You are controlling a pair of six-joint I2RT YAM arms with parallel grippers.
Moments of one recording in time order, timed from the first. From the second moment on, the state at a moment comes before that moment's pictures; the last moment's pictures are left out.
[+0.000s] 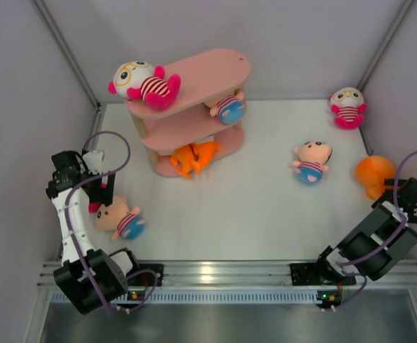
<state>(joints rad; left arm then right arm) 0.47 1.09 0.97 -0.90 0.11 0.51 -0.88 1.29 0.52 0.19 0.09 0.89</state>
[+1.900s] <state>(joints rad) 0.18 0.87 1.25 -1.32 0.98 0.60 1.09 1.09 0.81 0.27 0.32 0.34</state>
